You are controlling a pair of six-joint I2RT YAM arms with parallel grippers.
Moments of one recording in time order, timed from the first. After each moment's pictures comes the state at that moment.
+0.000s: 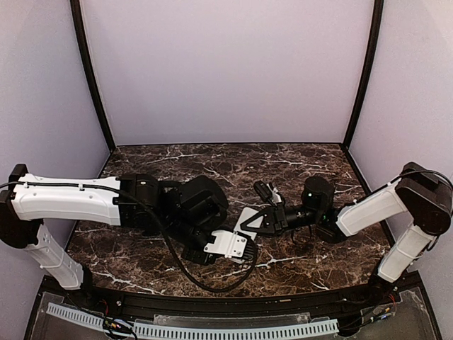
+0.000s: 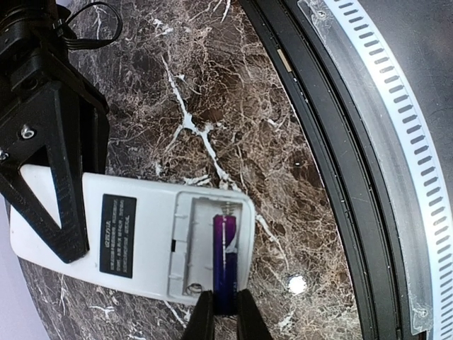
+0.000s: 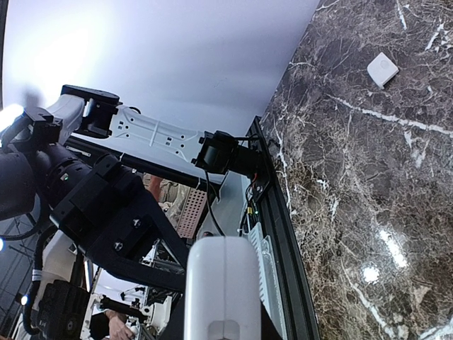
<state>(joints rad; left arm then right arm) -1.31 1.55 1.33 -0.79 -0.02 0.67 0.82 1.61 0.54 0.97 -0.93 1.10</state>
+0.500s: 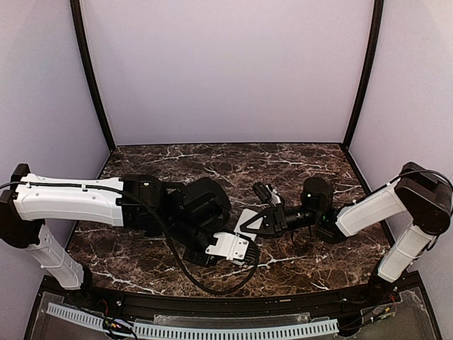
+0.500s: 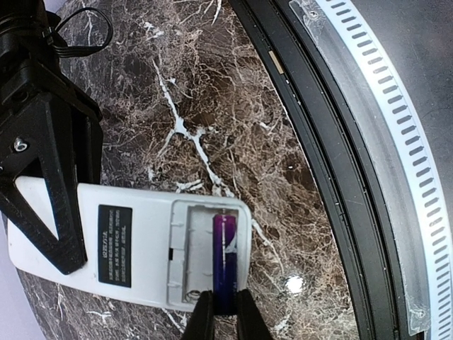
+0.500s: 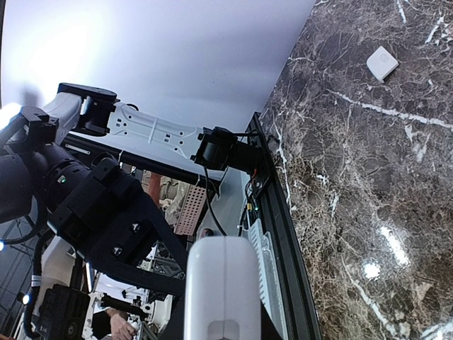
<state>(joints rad) -1.32 1.57 1.34 -0.80 0.00 0.67 0.83 1.61 0.54 0.96 -0.94 1.10</state>
